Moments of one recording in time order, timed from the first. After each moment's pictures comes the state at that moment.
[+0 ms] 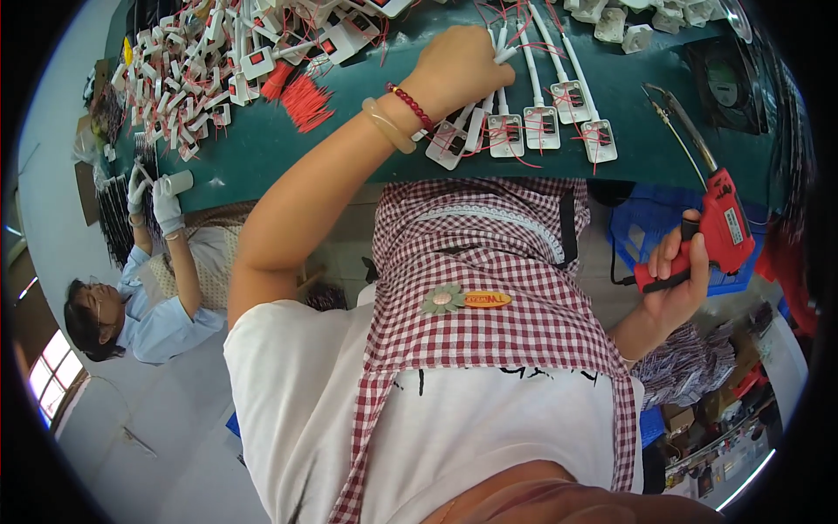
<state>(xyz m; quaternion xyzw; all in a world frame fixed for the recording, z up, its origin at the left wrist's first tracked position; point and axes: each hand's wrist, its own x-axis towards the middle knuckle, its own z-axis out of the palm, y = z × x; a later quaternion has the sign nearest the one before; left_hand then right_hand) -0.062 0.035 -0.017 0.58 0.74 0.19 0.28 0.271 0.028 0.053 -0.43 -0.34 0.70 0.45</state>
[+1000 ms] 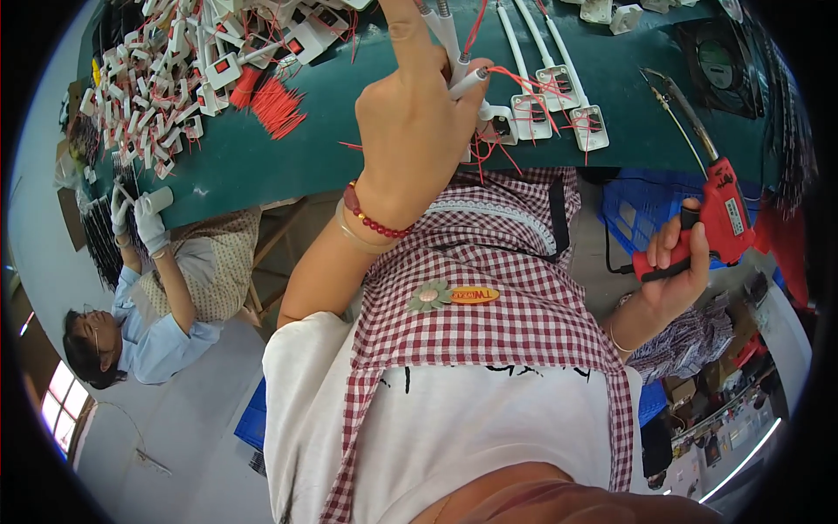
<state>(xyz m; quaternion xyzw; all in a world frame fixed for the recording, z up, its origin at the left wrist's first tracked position) -0.022 -0.022 0.032 0.53 0.76 0.36 0.06 0.276 0.029 0.050 -0.42 -0.35 0.70 0.45</state>
